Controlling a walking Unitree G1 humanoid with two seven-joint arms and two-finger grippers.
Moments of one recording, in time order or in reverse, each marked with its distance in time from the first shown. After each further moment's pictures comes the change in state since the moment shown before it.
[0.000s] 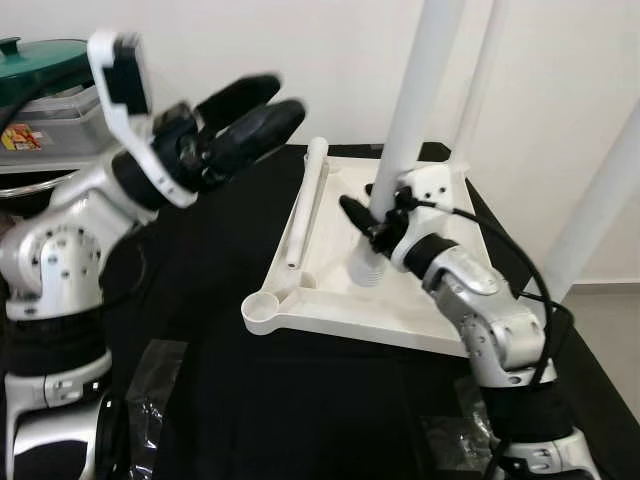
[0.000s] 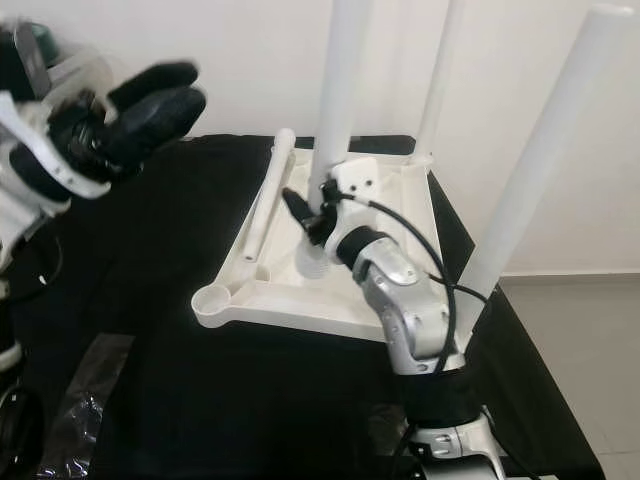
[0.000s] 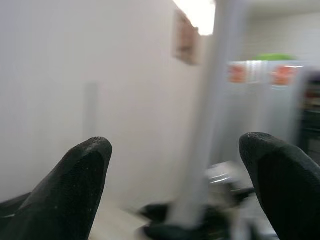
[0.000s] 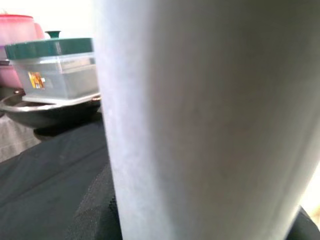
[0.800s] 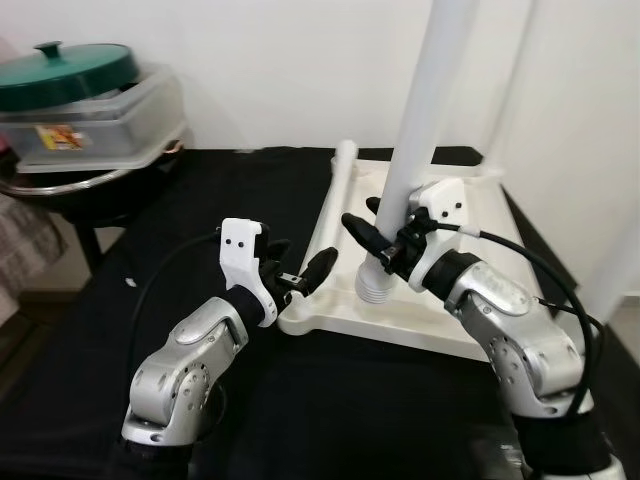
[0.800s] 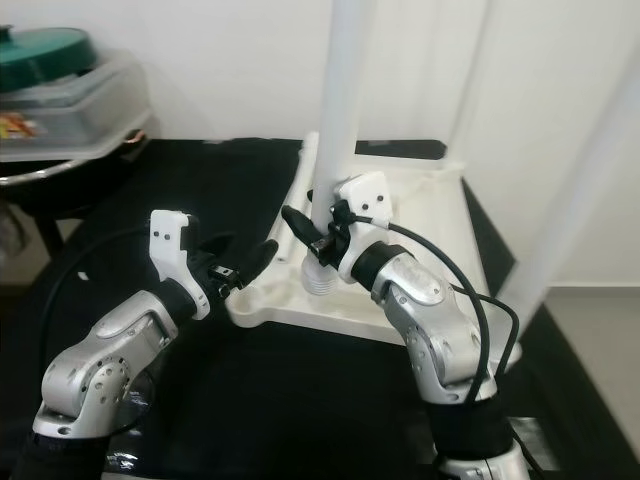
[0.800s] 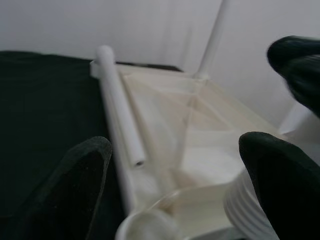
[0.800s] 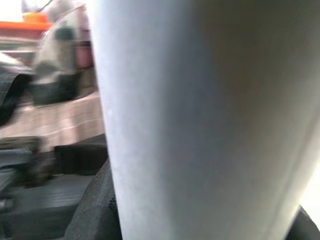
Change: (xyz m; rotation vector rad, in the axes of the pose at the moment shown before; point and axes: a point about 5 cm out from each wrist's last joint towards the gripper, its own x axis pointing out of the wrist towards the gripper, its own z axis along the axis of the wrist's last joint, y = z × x) left arm -0.026 -0.040 -0.130 -0.057 0.332 0.441; right arm -0.024 0.034 -0.009 -0.030 0.039 0.284
